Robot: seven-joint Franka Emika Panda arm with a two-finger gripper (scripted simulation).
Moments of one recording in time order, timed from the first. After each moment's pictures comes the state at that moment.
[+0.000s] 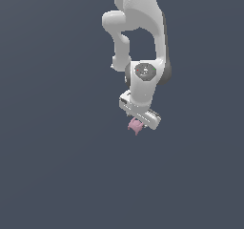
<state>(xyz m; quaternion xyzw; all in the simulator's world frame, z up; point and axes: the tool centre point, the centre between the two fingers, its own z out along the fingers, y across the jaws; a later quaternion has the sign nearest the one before) -0.024 0.073 0.090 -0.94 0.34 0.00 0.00</state>
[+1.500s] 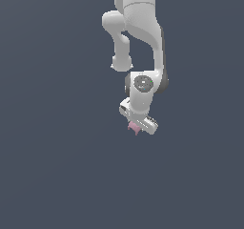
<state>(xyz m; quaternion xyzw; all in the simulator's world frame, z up) -0.024 0.073 0.041 -0.94 0.35 0.00 0.00</state>
